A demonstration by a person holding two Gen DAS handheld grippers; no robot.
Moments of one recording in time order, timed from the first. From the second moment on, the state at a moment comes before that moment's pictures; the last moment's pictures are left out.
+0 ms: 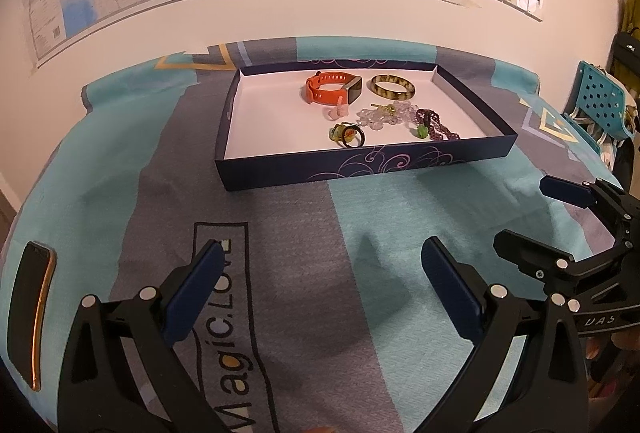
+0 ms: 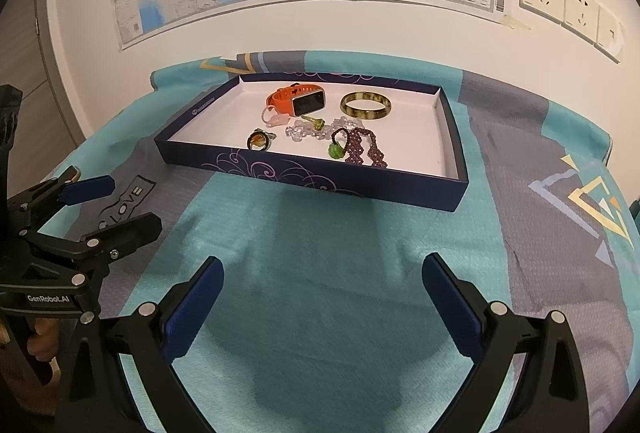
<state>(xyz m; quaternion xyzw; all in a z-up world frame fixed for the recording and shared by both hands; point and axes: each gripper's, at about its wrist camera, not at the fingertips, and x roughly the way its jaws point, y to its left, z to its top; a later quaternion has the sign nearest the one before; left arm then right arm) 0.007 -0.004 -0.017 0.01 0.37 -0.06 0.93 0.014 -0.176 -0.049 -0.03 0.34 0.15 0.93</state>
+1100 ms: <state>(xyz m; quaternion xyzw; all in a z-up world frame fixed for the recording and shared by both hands) 0.006 0.003 -0.017 0.00 0.38 -0.01 0.93 0.015 -0.181 -0.051 -0.02 0.34 0.13 0.93</state>
